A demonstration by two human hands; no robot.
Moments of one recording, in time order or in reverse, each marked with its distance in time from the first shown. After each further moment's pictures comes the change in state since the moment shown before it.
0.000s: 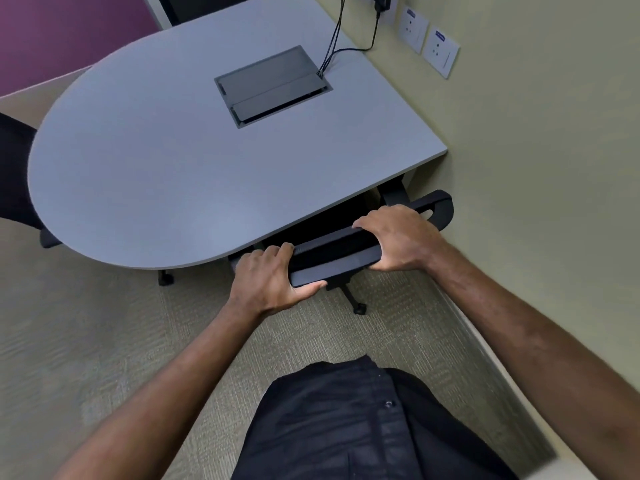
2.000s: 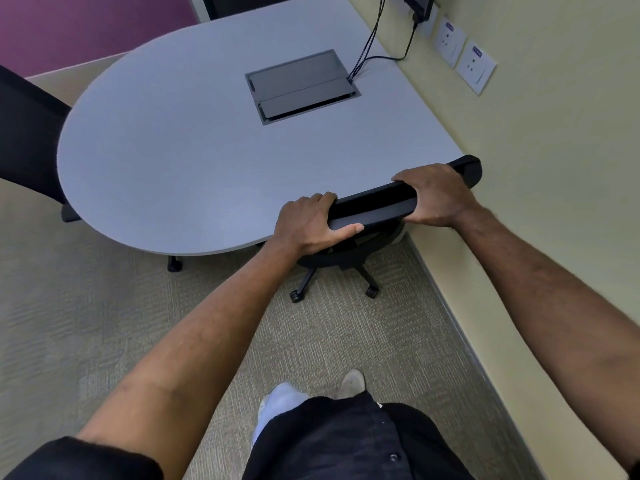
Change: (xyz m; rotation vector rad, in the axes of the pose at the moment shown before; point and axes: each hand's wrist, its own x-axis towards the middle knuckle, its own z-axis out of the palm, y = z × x) left_hand 0.110 0.012 0.001 -0.149 0.049 -0.044; right_hand 0.055 0.083 -0.029 -0.012 0.128 0.130
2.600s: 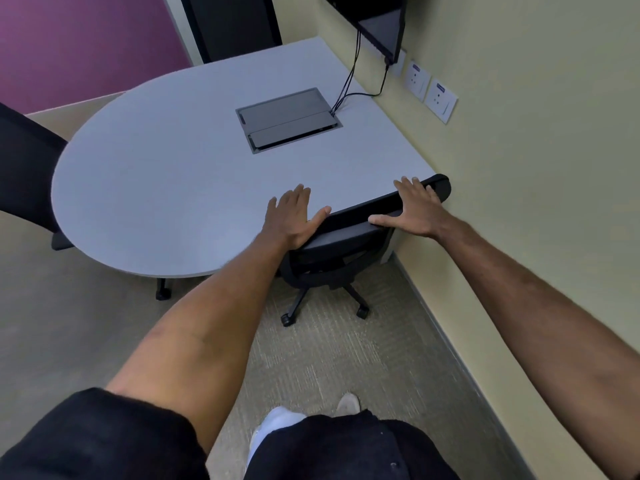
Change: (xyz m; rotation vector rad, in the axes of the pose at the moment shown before) left_hand 0.021 -0.013 -0.012 -0.065 -0.123 -0.094; right_hand -0.020 -0.012 -0.010 0.229 -0.196 0.401
